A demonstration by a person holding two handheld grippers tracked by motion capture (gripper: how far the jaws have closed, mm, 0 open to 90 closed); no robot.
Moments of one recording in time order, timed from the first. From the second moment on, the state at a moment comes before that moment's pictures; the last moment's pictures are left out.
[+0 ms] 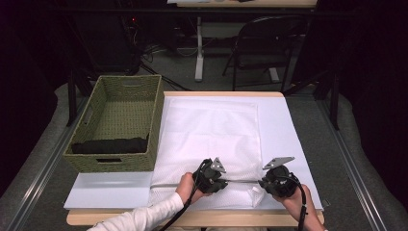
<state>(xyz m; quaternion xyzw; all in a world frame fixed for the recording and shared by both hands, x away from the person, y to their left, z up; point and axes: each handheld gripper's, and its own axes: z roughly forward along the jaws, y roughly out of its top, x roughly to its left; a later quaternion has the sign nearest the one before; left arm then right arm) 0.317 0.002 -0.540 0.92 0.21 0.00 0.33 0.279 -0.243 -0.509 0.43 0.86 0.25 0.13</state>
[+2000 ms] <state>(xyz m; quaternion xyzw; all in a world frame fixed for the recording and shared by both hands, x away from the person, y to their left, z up) 0.308 0.086 -0.543 0.91 0.29 0.01 0.31 0.279 -0.240 -0.513 0.42 0.87 0.23 0.14</state>
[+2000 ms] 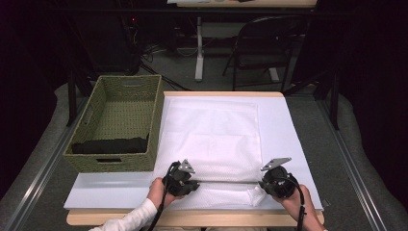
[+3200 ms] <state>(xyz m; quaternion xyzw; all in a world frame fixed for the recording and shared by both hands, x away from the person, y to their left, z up) 0.294 0.147 -0.533 0.89 0.34 0.02 0.30 0.277 -0.236 -0.515 0.42 0.87 0.21 0.15</state>
